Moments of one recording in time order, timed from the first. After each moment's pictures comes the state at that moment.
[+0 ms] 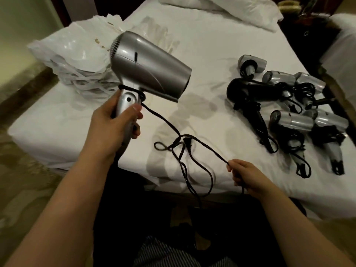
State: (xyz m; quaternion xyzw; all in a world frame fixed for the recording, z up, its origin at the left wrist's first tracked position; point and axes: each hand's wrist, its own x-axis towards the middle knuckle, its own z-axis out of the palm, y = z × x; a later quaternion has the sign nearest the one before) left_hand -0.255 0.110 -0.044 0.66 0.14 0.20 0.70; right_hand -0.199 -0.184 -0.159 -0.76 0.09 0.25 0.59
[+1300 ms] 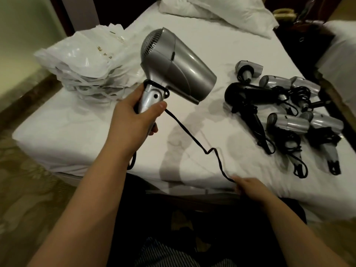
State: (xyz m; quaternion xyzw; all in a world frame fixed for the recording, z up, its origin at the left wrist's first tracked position) left_hand -0.250 0.083 -0.025 0.73 0.11 0.20 0.65; right_hand -0.216 -0.205 -0.167 -0.91 0.10 0.27 0.31
